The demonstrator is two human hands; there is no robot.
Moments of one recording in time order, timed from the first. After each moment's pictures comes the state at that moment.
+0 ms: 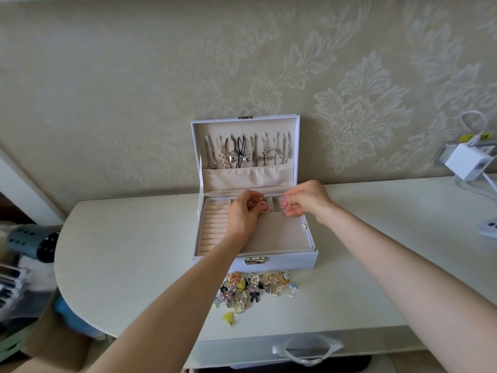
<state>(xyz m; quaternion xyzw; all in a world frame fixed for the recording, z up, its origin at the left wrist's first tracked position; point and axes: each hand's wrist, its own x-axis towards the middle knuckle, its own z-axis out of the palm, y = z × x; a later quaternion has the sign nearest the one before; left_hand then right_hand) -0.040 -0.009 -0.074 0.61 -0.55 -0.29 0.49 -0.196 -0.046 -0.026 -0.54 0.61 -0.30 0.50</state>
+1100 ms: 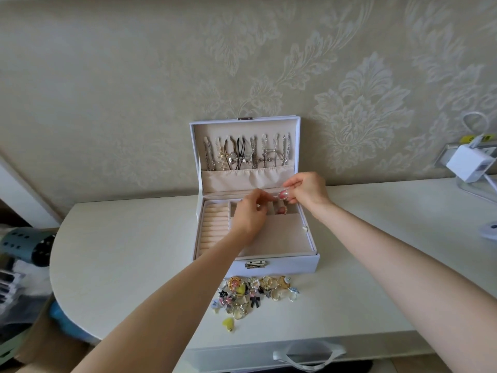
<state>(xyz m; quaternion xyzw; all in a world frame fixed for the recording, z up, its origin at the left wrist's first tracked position) -0.047 -0.019 -0.071 0.61 -0.61 -0.30 0.42 -0.190 -0.069 -0.032 -0.60 0.61 -0.36 0.37</state>
